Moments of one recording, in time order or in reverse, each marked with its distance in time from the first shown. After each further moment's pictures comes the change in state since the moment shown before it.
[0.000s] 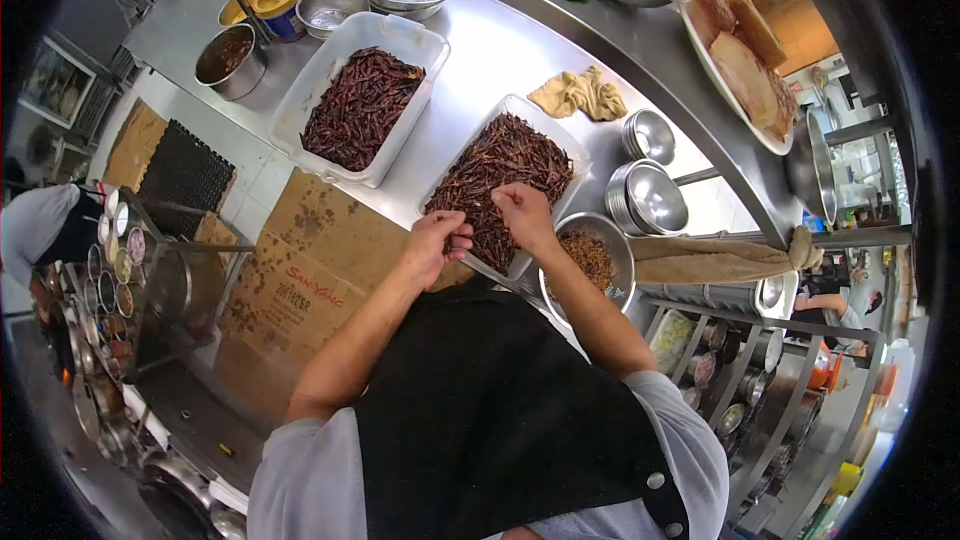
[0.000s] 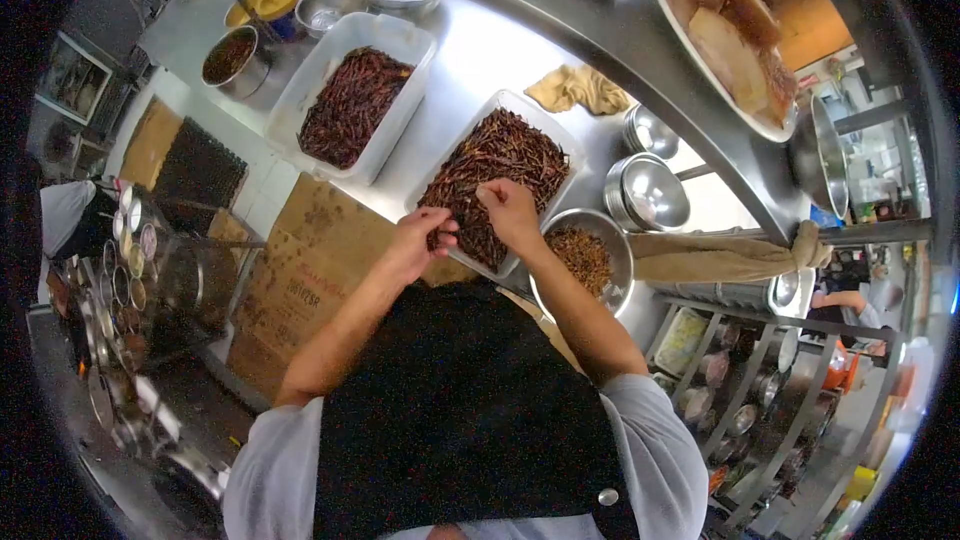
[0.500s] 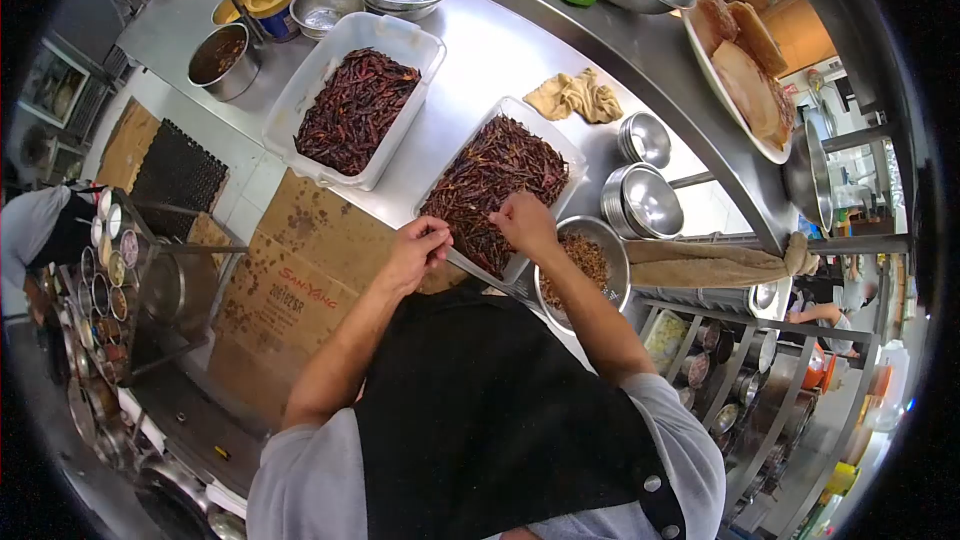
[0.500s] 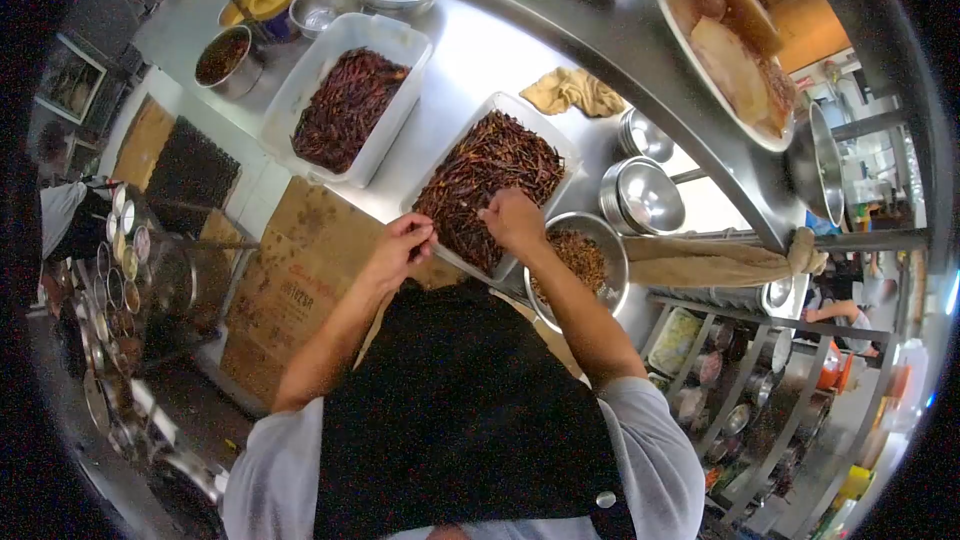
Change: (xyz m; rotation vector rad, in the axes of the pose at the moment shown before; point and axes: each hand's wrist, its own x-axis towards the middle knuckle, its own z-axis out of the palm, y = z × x) left_hand -0.002 -0.003 -0.028 0.137 -0.109 0.106; right_hand 0.003 0.021 -0.016 -0.594 -0.134 -0.100
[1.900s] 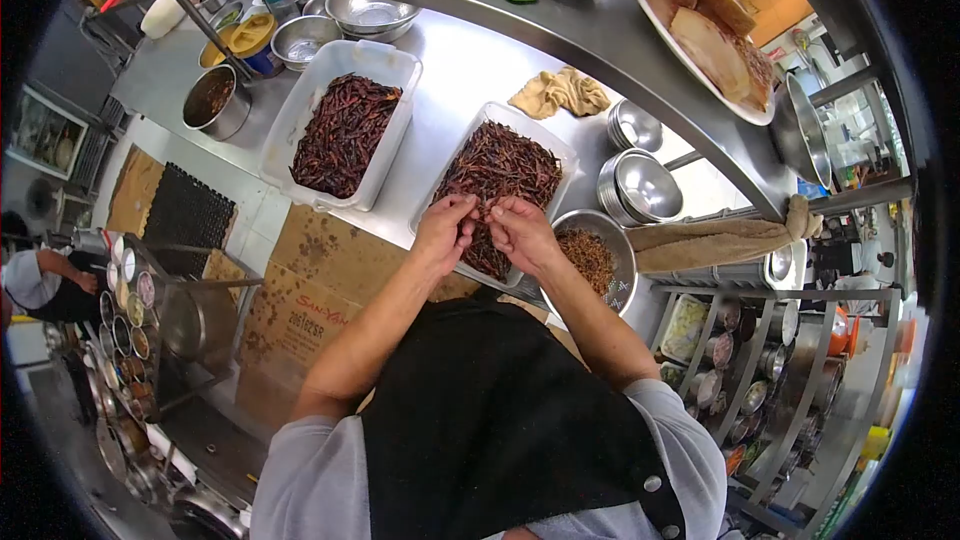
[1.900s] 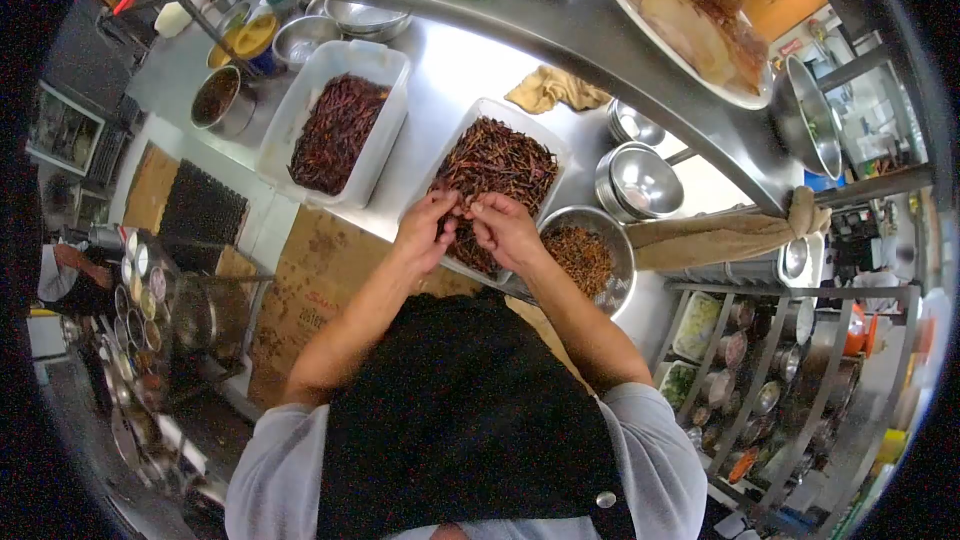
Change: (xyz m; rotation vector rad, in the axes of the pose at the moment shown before) left_hand 0.035 0.034 0.066 -0.161 -0.027 -0.020; right_hand -0.024 -0.034 -0.015 1.756 -0.079 0.246
